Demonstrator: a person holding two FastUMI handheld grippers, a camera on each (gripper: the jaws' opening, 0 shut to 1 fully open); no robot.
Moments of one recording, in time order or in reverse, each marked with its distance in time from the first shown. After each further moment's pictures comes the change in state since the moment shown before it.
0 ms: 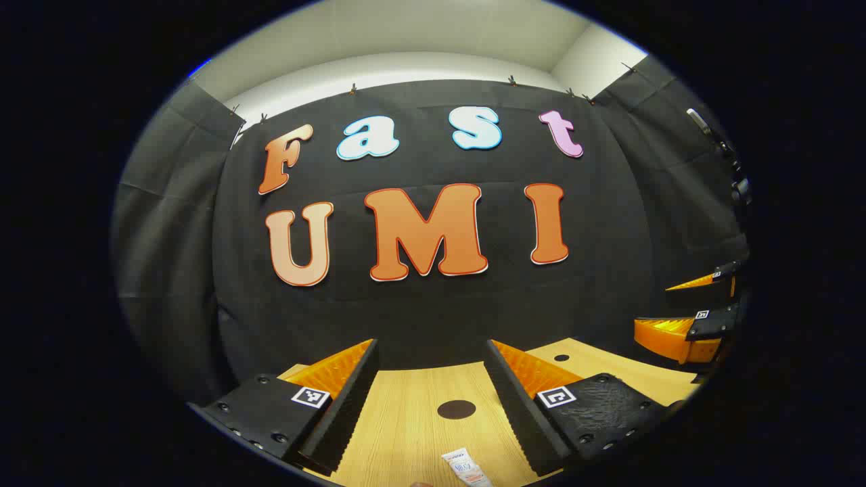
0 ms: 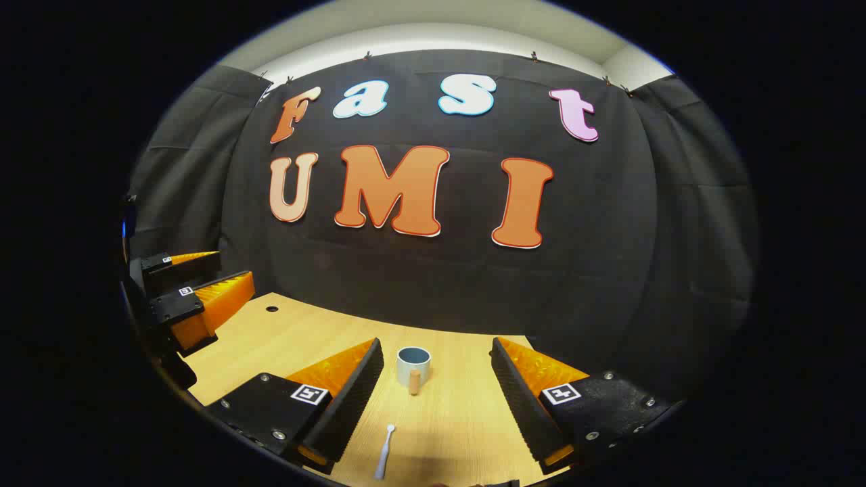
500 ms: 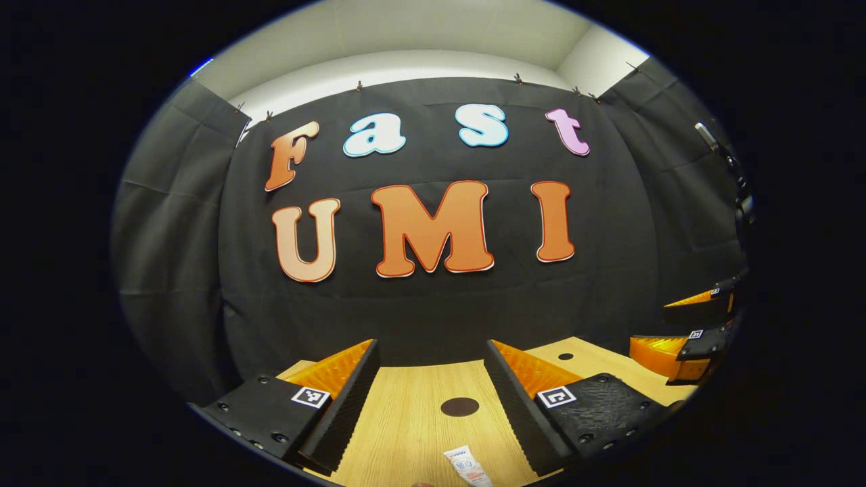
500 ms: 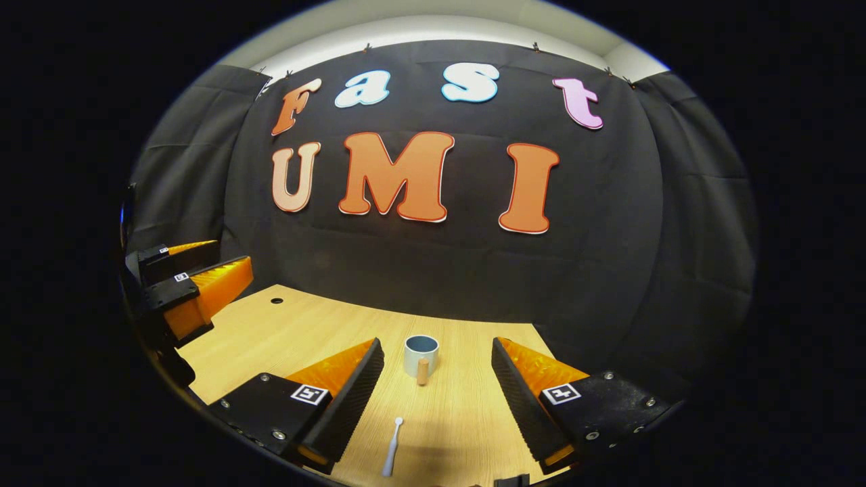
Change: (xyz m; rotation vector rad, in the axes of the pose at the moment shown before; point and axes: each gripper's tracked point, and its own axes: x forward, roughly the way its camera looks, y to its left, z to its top) left arm -0.005 0.010 0.000 -0.011 0.010 0.026; right arm 0.004 0.009 -0.021 0.010 0.062 0.012
